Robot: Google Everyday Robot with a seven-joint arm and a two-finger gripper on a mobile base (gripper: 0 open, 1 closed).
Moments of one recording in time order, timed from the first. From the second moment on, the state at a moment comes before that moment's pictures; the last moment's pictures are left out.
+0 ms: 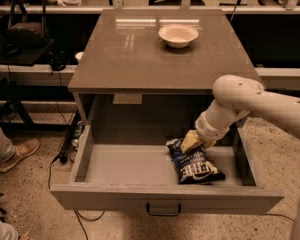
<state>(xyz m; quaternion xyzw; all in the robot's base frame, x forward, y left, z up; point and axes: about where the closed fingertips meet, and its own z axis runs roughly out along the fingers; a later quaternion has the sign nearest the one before) 0.557 -0.160 0.608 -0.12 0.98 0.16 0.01</state>
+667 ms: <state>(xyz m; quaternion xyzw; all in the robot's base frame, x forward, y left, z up) 0.529 -0.211 0.678 -0.10 0.97 0.20 0.09</state>
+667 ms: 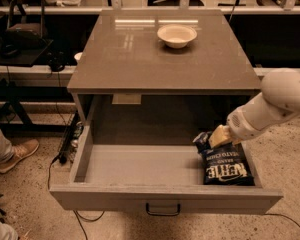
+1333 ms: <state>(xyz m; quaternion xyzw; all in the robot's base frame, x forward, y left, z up) 0.506 -0.240 0.731 -0.11 0.96 0.21 0.14</state>
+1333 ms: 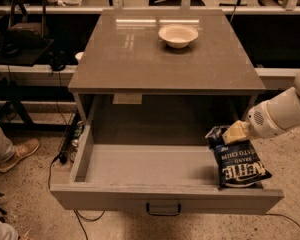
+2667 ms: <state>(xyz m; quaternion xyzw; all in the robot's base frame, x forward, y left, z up) 0.529 -0.284 0.846 -0.08 0.93 0.23 0.28</state>
